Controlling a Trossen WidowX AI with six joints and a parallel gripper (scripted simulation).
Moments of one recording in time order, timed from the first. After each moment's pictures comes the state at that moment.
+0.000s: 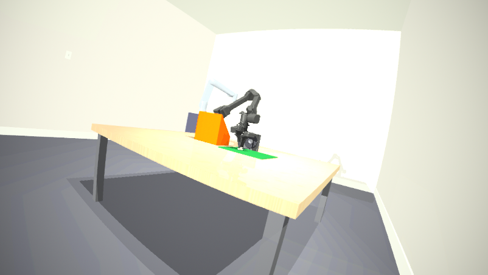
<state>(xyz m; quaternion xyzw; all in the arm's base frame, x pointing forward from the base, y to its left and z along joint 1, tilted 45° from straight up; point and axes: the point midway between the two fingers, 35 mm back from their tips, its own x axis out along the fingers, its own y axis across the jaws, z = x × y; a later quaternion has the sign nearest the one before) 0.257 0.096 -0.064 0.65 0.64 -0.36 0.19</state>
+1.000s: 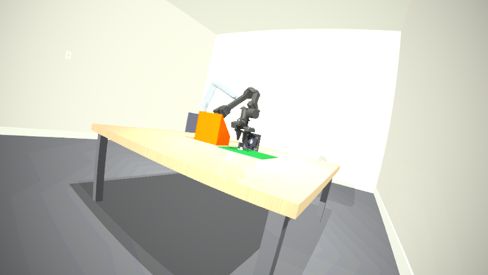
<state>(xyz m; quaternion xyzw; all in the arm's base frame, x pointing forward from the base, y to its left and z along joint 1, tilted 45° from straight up) 0.256 0.073 -0.043 0.65 0.64 -0.37 0.18</state>
